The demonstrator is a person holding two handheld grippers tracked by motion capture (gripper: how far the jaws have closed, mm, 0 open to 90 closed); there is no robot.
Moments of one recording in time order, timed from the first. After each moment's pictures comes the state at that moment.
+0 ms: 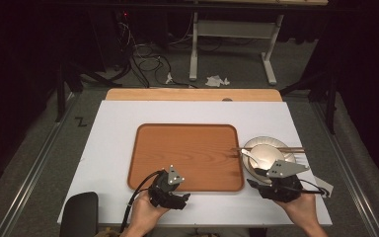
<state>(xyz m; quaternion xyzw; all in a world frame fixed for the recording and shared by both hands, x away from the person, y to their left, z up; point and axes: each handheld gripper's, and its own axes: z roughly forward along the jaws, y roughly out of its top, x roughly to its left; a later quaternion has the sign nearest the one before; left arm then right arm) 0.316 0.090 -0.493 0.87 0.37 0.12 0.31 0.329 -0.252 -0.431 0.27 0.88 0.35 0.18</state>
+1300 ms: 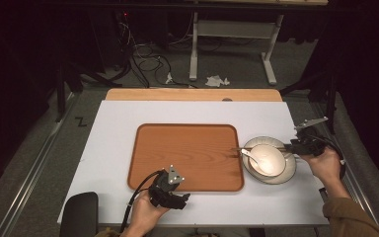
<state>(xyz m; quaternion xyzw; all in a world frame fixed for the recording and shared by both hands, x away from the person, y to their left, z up) 0.318 0.090 -0.495 0.87 0.37 0.12 0.31 0.472 -0.357 -0.445 0.45 0.85 0.20 0.18</state>
